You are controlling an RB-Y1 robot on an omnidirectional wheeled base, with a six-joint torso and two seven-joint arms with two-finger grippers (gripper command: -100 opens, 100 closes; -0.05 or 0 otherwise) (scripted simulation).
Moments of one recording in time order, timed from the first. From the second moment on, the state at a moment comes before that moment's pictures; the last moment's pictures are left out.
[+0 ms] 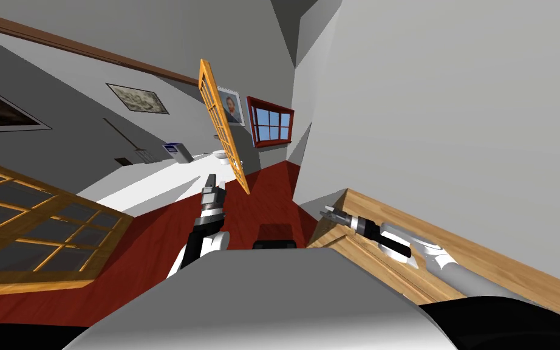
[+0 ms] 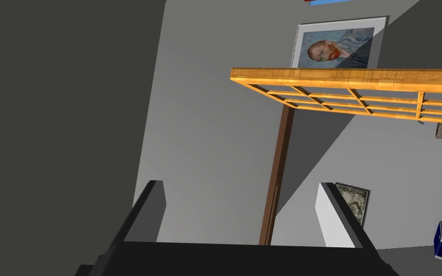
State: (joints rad) left arm 0.54 -0.05 0.00 -2.27 0.01 -0.36 -0.13; right arm 0.46 -1.26 0.19 -1.66 0.27 -0.66 0.15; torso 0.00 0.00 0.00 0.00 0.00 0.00
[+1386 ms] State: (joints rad) left arm 0.54 -0.05 0.00 -2.27 0.01 -0.36 -0.13; right arm 0.62 -1.69 0.29 -1.44 0.39 -0.70 0.15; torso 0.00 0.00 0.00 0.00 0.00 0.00
